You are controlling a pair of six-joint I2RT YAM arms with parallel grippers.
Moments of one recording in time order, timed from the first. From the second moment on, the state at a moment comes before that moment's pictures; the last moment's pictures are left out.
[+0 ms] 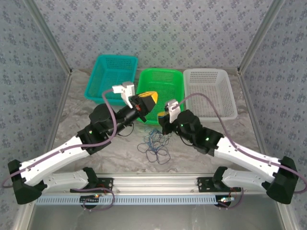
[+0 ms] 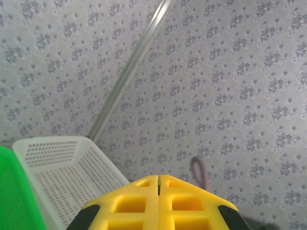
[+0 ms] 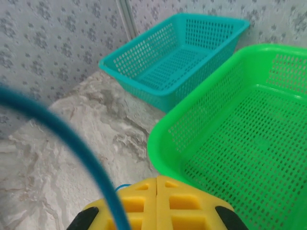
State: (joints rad) left arm -1.04 1.01 1.03 0.17 -0.13 -0.55; right arm 0.94 1.03 0.85 -0.13 0.17 0.27
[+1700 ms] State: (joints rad) left arm -1.00 1.18 0.75 0.20 -0.03 -0.32; right arm 0.77 1.18 1.91 -0.71 -0.01 0.23
